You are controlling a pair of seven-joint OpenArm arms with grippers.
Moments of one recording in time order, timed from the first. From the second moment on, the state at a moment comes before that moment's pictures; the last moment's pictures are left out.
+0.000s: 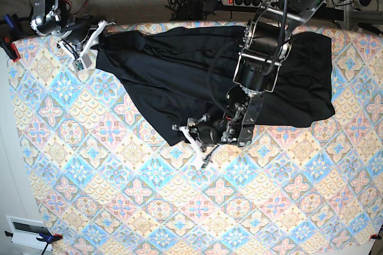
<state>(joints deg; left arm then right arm) -31.3 7.5 12.1 42.6 -28.0 -17.0 47.7 -31.4 22.8 16.0 110.4 37.9 24.8 -57.7</state>
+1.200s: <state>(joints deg) -38.4 -4.9 -6.8 57.7 -27.1 -18.2 52.9 -24.2 22.7 16.0 110.3 38.2 24.8 -60.7</state>
